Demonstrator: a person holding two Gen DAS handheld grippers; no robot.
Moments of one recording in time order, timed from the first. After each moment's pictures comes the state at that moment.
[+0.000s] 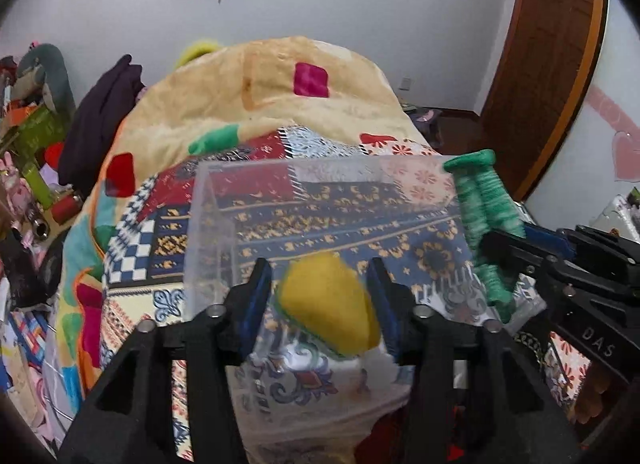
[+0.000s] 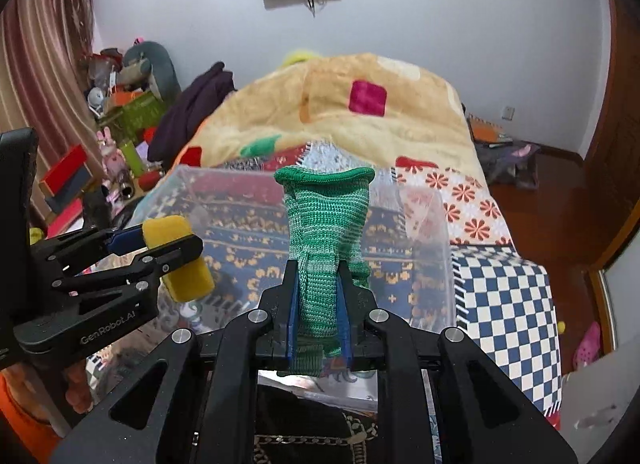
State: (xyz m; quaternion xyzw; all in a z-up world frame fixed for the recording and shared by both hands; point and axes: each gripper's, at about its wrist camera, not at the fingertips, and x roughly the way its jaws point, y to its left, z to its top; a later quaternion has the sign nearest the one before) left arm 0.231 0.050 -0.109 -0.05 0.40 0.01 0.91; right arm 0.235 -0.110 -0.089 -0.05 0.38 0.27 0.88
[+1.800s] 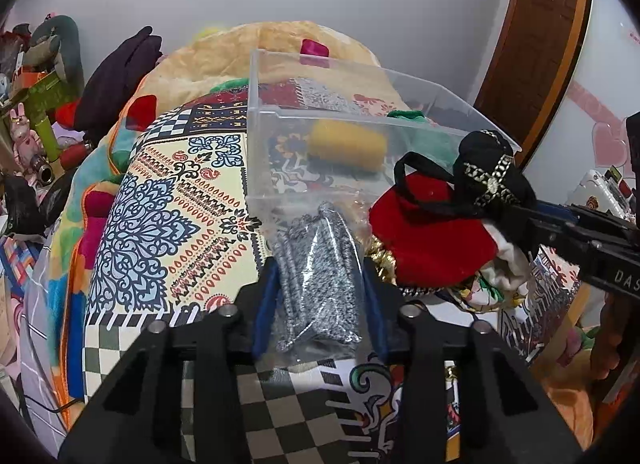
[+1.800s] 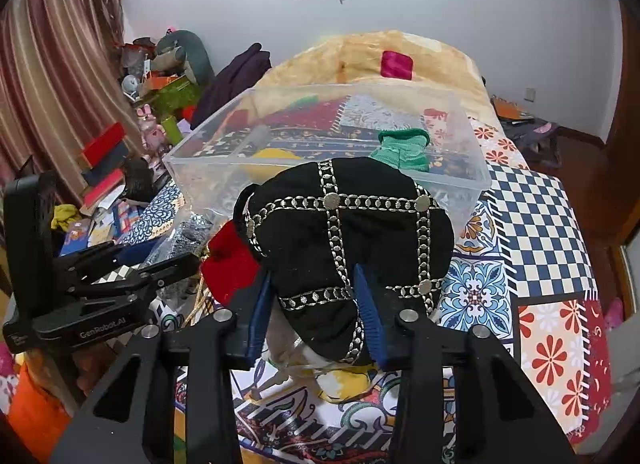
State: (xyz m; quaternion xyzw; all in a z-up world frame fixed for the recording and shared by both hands) left arm 0.097 0.054 -0.155 -0.08 0.40 0.00 0.92; right arm 0.140 -0.143 -0.121 -0.03 0.38 0.33 0.86
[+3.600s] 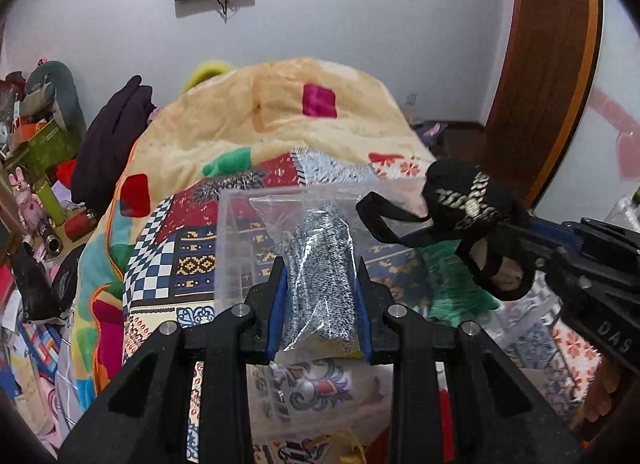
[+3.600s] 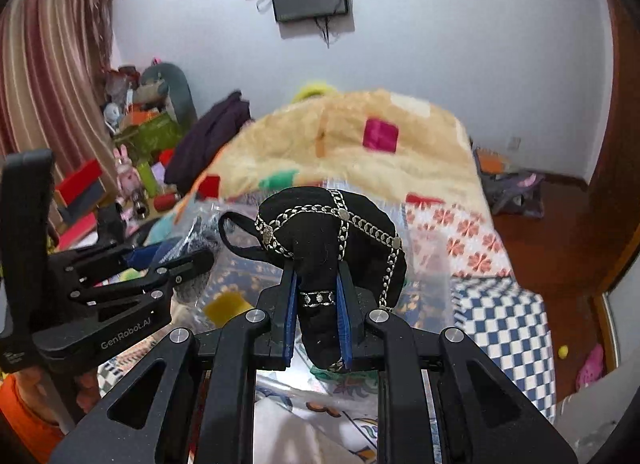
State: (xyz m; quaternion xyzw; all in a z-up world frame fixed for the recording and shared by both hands) left arm 0.226 0.051 -0.098 -0.02 0.38 0.03 0.92; right arm 0.231 -0.104 -0.076 -0.04 0.34 0.30 0.89
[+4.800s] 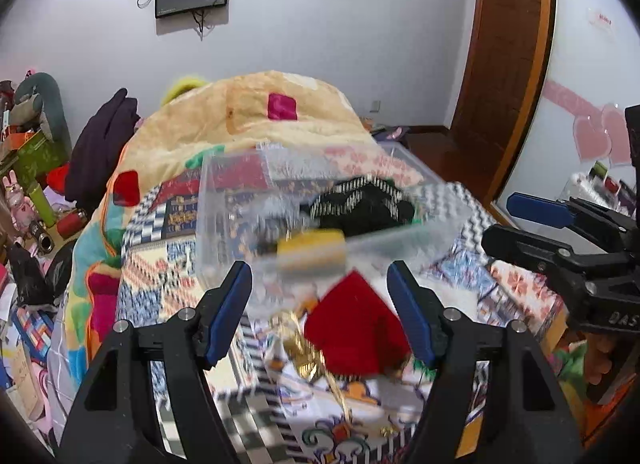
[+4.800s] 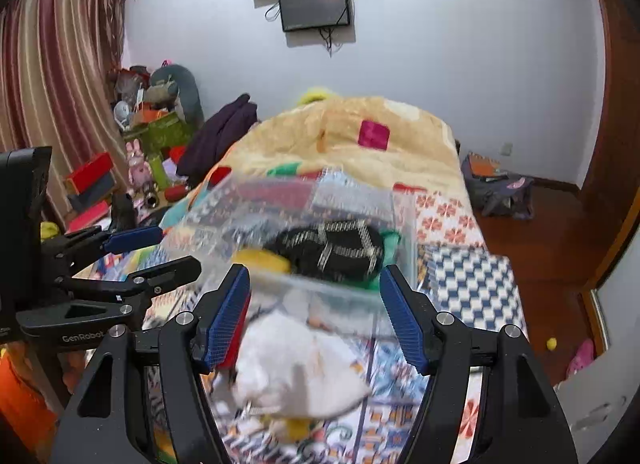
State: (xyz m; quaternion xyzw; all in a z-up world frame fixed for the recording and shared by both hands) left arm 0.120 0.017 -0.089 -0.02 0.35 -0.02 0.94; right arm 0.147 -0.154 -0.062 -0.04 0.31 0.30 0.90
